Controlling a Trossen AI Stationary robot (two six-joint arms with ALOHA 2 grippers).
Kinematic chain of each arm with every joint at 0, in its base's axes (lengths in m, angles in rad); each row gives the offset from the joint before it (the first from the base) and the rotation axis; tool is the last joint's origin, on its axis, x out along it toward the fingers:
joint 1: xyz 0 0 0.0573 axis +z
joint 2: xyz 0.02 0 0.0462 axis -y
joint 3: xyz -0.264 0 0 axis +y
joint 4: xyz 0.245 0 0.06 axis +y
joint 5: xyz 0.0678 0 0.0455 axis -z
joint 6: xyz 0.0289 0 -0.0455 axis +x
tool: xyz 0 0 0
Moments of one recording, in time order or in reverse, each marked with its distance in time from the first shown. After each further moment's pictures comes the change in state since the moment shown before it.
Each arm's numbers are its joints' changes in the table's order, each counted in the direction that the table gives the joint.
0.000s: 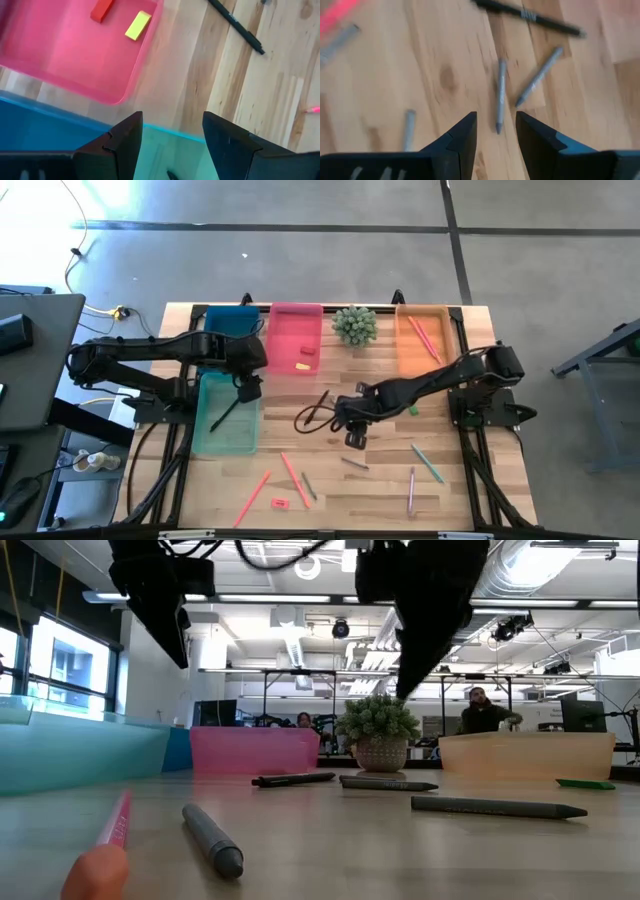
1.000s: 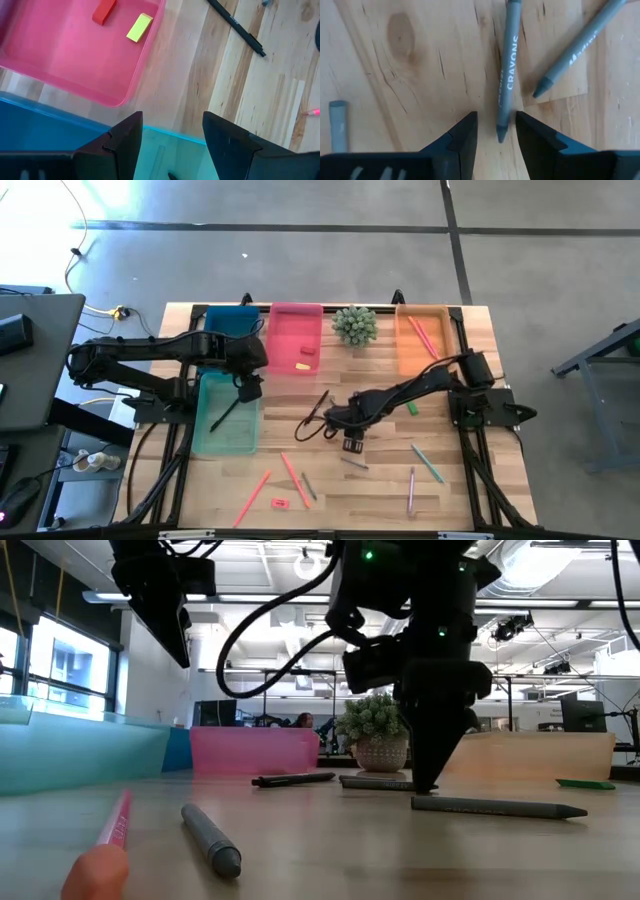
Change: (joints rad) left arm 0.000 0.000 0.000 -0.006 -0.004 0.000; right arm -0.021 -0.234 -0.004 -0.019 -0.075 -0.023
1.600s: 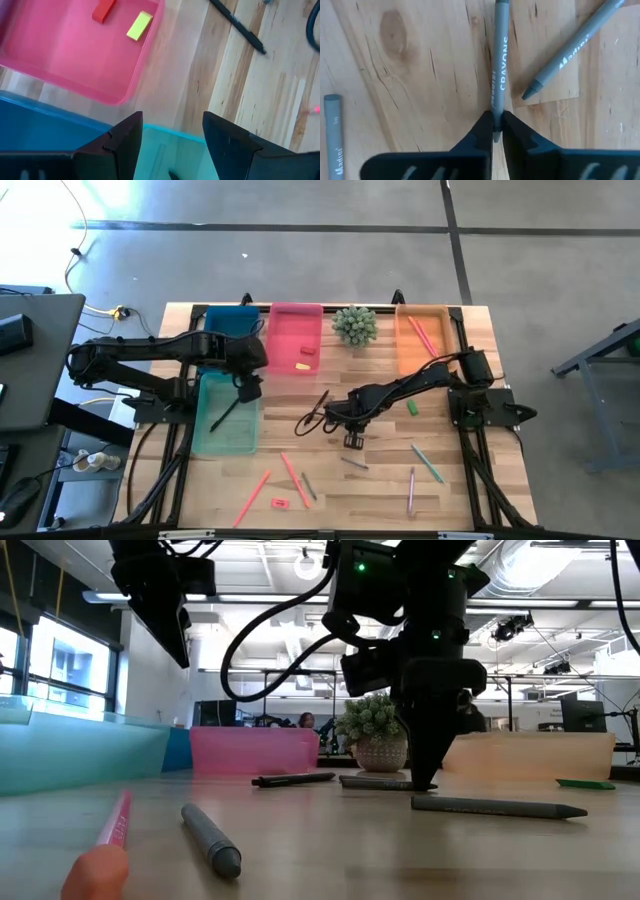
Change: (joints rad) left arm 0.000 0.000 0.000 0.009 0.000 0.006; right arm -0.030 -0.014 0.003 0.002 -0.050 -0.064
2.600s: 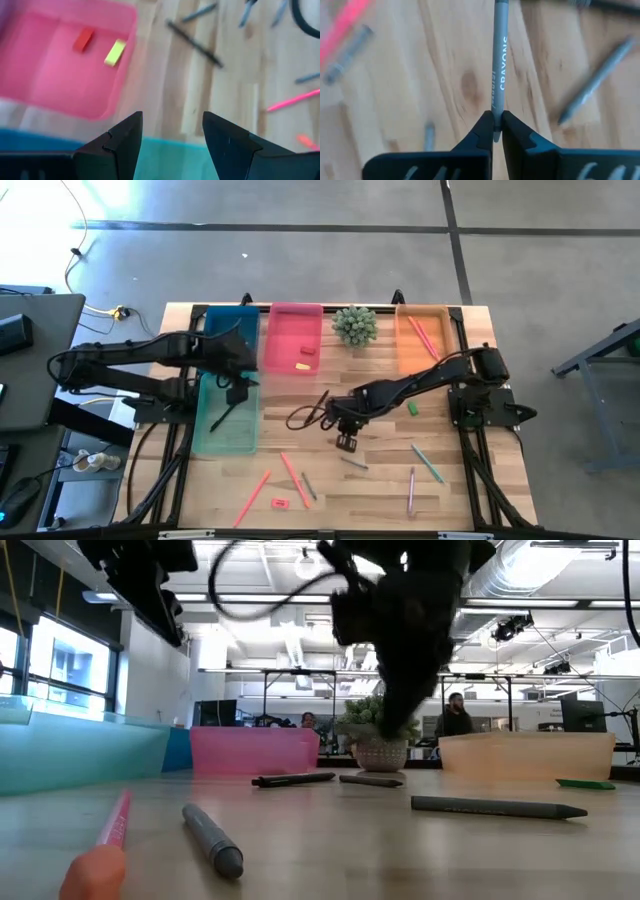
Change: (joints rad) left arm -0.002 0.185 0.066 -0.069 0.125 0.064; right arm 0.006 0.155 0.004 -0.130 -0.044 0.123
